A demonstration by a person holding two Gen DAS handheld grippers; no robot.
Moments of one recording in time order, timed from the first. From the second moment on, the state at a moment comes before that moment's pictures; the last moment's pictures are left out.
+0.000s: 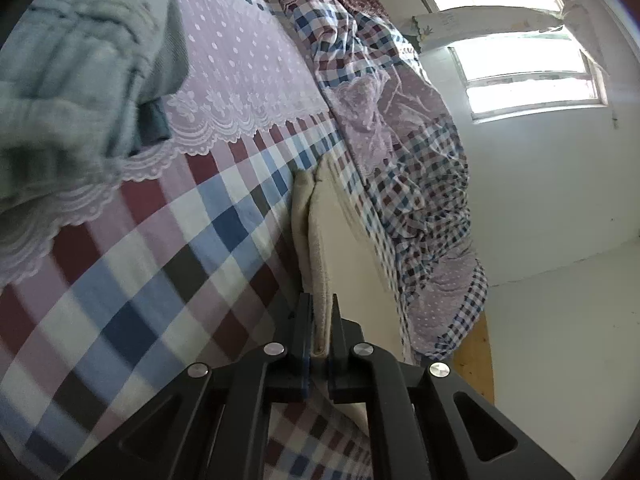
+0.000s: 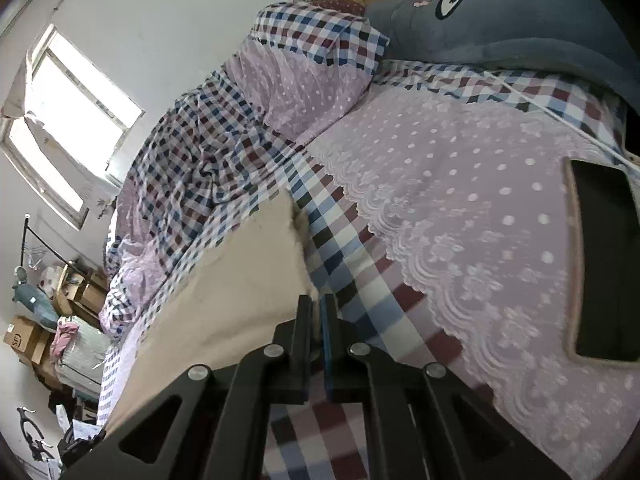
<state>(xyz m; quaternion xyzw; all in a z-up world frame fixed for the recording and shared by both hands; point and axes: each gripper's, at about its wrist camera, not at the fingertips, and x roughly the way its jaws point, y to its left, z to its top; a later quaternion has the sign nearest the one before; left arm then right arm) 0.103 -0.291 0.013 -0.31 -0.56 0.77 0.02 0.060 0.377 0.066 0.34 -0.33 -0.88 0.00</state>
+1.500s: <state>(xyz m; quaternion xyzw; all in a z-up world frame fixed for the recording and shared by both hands) 0.225 -0.262 -0.019 -0.34 -0.57 0.74 0.14 0.288 -0.073 0.036 0.14 0.39 -0.85 0.33</state>
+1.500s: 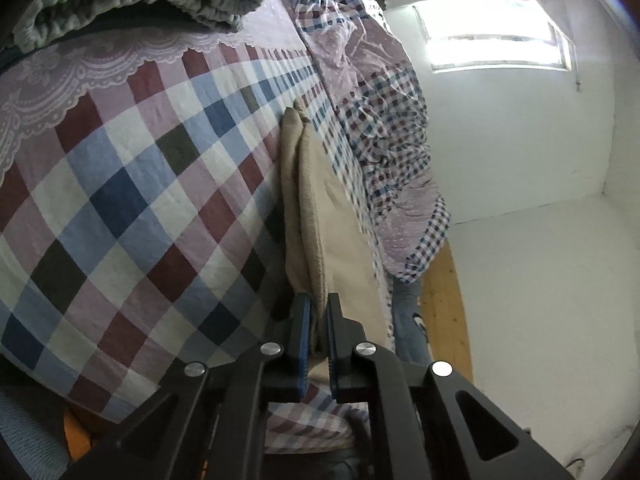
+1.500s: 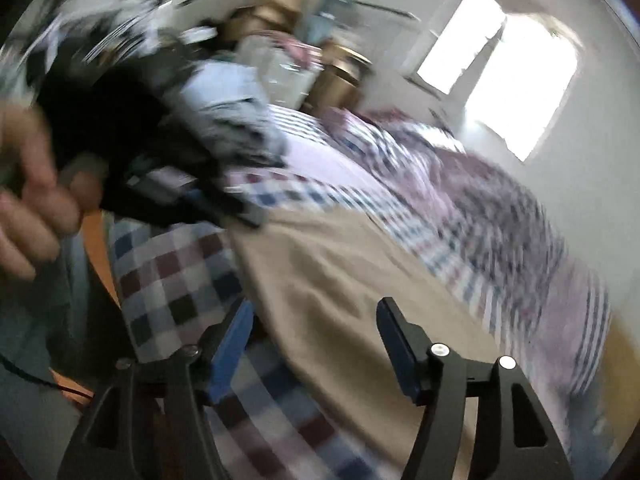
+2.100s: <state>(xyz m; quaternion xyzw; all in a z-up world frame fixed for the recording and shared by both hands) 0.209 -0.263 -0.025 -0.35 -0.59 0.71 0.16 0.263 -0.128 -0.019 0.08 0.50 -0.80 0.31</state>
